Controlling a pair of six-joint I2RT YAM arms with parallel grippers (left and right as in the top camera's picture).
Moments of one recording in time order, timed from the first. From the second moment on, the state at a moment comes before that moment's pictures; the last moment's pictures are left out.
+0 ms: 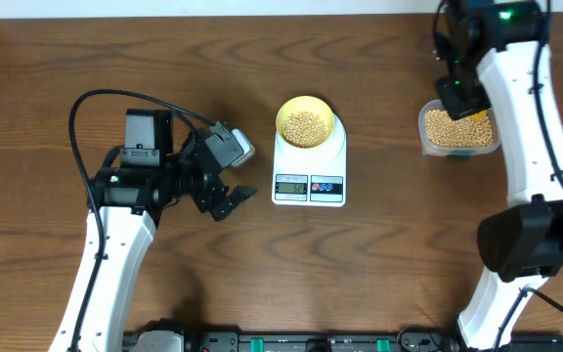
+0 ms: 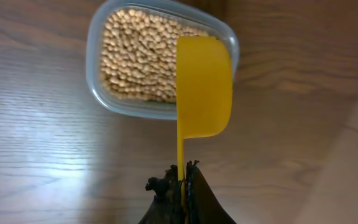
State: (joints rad) left arm -0.07 1.26 1.04 -0.83 0.59 0.78; right arm 0.14 2.01 2.12 -1.57 0.36 -0.16
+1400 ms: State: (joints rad) left arm -0.07 1.26 1.04 -0.83 0.59 0.78; right arm 0.37 2.01 2.12 -1.20 -0.32 -0.19
